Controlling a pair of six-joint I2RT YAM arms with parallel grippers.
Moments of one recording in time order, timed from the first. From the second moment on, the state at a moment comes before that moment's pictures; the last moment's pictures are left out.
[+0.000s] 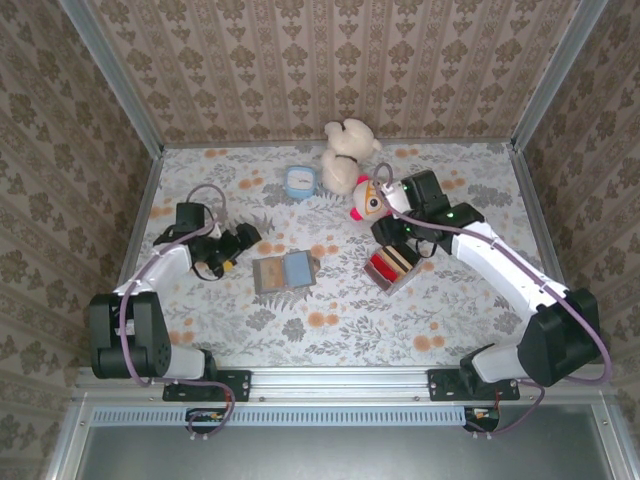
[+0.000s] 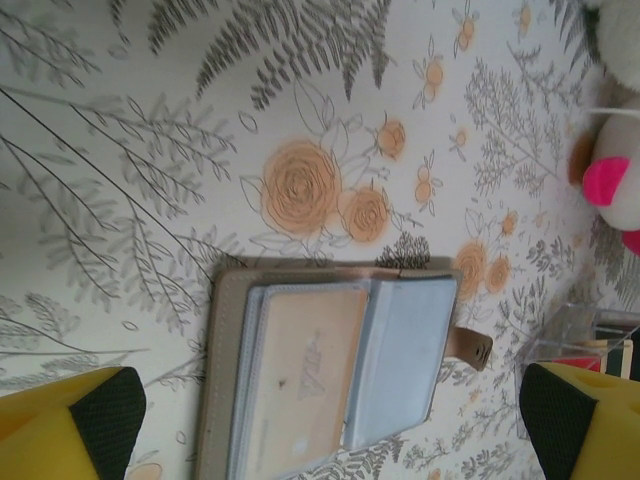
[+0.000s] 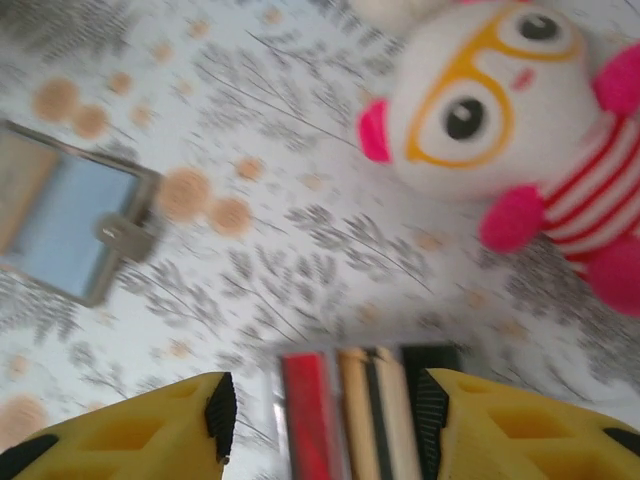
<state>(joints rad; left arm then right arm) -0.05 1.38 0.79 -0.47 0.53 -0.57 0.42 1.39 1.14 -0.61 -0.14 0.01</state>
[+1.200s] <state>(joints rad) -0.21 1.53 0.78 -0.41 0.53 -0.61 0.70 2.03 1.45 -0.45 -0.40 0.63</state>
